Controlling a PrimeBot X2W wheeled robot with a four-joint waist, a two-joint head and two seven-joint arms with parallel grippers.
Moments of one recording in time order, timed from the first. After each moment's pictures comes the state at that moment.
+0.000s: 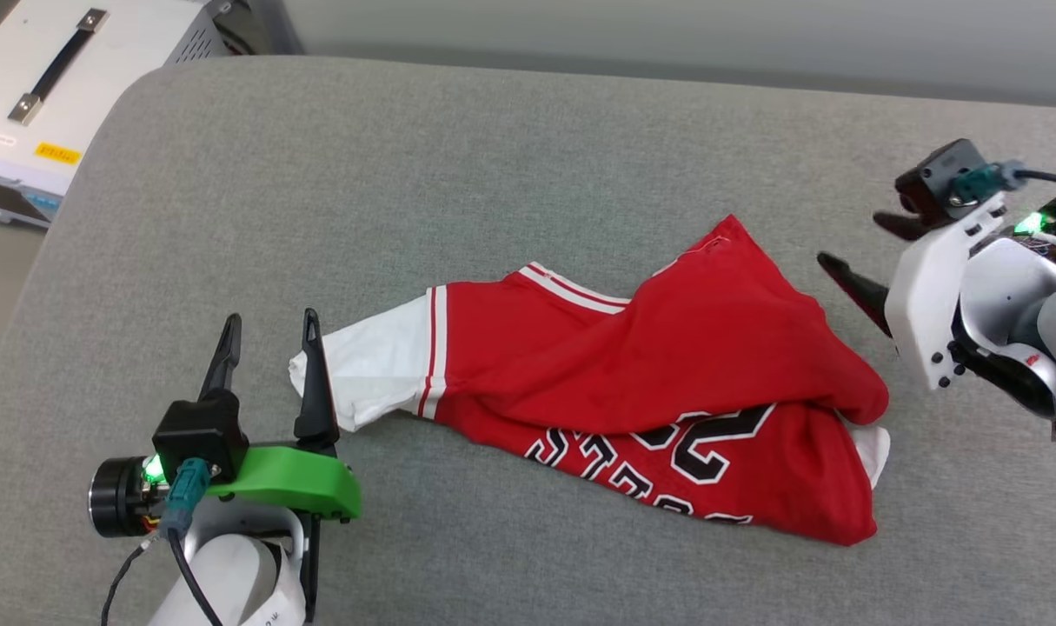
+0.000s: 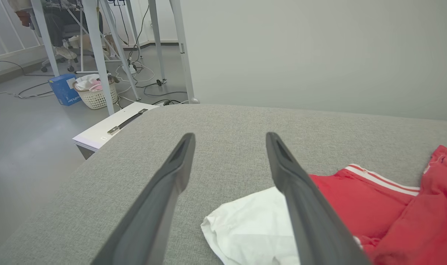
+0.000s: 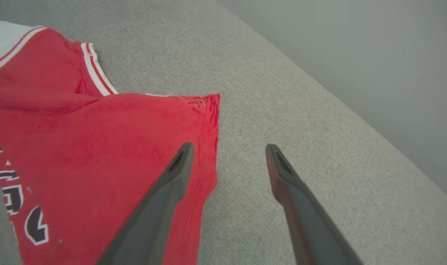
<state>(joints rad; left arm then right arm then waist) -0.18 0.34 -0.34 0.05 -0.42 0.31 -0.26 -0.73 -0.65 0.71 0.24 0.65 0.13 0.42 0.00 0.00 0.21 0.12</state>
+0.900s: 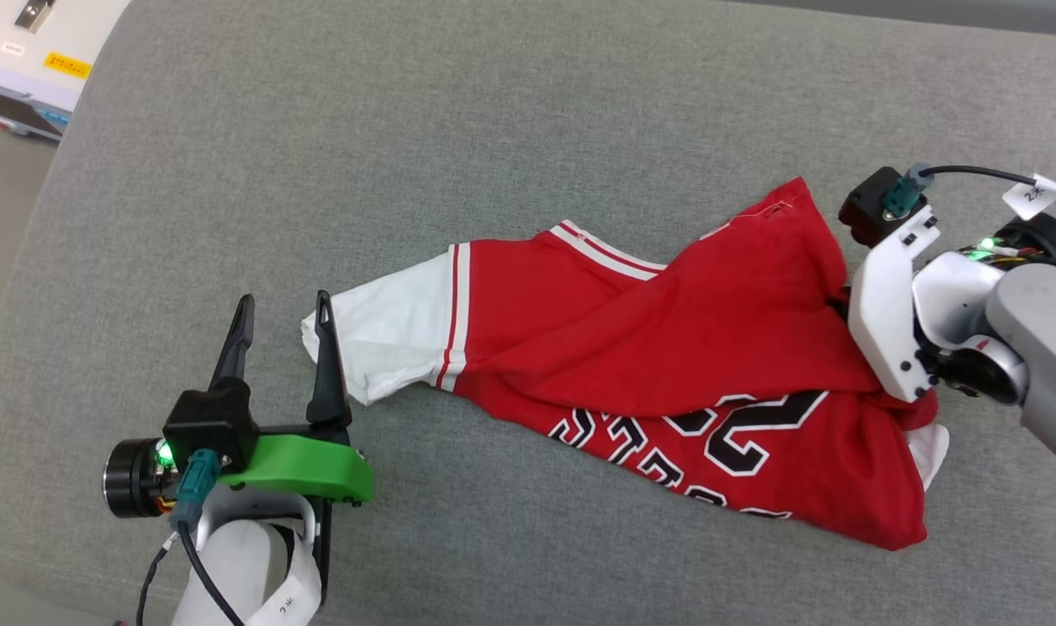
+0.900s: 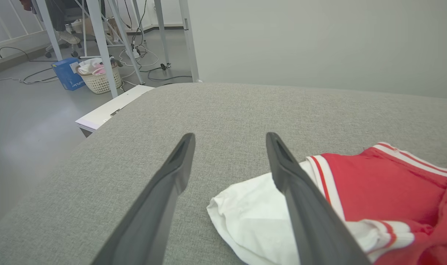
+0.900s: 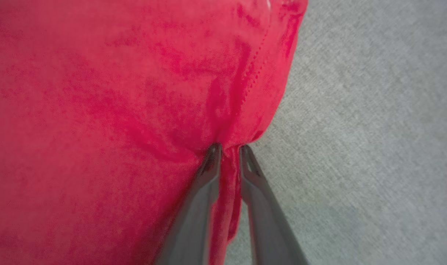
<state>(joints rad) -0.18 0.11 -0.09 0.10 -0.17 0.07 -0.26 -0.95 -0.64 1.13 0.50 0.89 0.13 0.56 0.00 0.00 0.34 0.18</state>
